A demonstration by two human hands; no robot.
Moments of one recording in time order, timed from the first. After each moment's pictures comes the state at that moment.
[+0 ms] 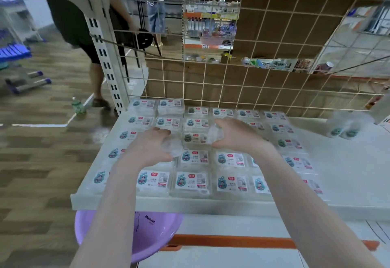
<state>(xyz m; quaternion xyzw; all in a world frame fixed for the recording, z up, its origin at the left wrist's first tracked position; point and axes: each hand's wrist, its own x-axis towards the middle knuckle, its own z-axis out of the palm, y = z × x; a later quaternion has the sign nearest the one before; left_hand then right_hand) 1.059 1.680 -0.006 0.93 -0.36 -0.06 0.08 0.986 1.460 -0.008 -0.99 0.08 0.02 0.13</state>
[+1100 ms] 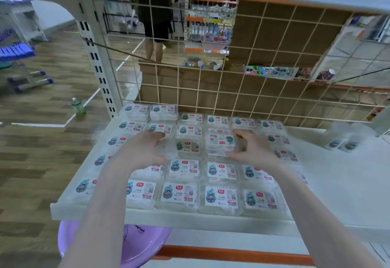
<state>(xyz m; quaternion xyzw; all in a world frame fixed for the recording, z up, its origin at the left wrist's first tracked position) 1.079 1.665 -0.013 0.94 -0.32 -0.11 0.10 0.960 1.394 -0.045 -0.94 0.19 -0.03 0.29</state>
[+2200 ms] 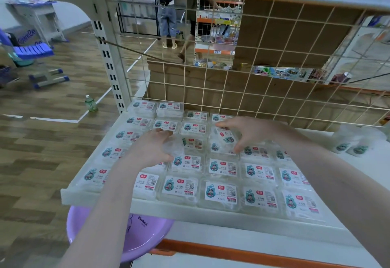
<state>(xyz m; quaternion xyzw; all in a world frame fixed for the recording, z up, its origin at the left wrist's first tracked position) 1.064 1.657 -0.019 0.94 -0.32 -0.06 0.09 1.000 1.387 0.018 -0.98 -0.06 0.16 0.12</state>
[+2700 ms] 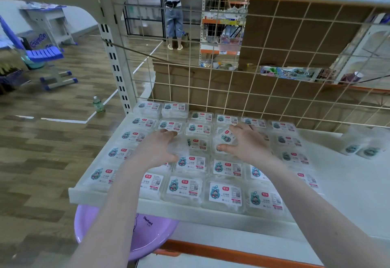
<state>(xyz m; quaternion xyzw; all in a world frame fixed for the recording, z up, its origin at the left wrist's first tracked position) 1.062 1.657 -0.017 0.94 -0.30 -0.07 0.10 0.982 1.425 -0.032 -0.98 0.14 -0.04 0.12</state>
